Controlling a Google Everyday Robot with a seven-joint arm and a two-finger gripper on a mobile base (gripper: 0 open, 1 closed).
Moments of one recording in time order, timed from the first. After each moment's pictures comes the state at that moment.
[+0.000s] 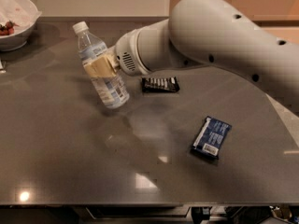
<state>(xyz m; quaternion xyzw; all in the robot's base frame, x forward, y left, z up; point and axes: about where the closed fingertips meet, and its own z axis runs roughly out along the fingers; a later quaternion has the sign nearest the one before) 0.535 0.107 0.963 -0.41 0.75 0.26 0.45</state>
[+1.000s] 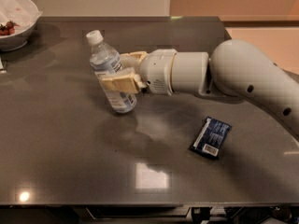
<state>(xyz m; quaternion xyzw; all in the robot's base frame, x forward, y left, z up) 0.522 0.077 0.951 -0.47 0.62 0.32 0.54</state>
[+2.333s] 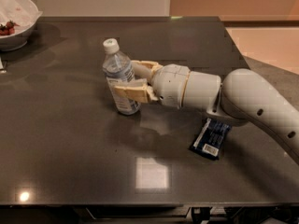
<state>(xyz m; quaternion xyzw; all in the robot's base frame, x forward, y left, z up) 0.522 0.052 0.933 -0.45 0.57 0.33 0.60</state>
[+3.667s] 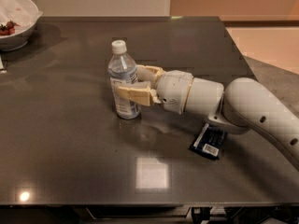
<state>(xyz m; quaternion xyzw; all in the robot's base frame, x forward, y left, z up) 0.522 0.044 0.924 -0.40 0.59 0.37 0.60</state>
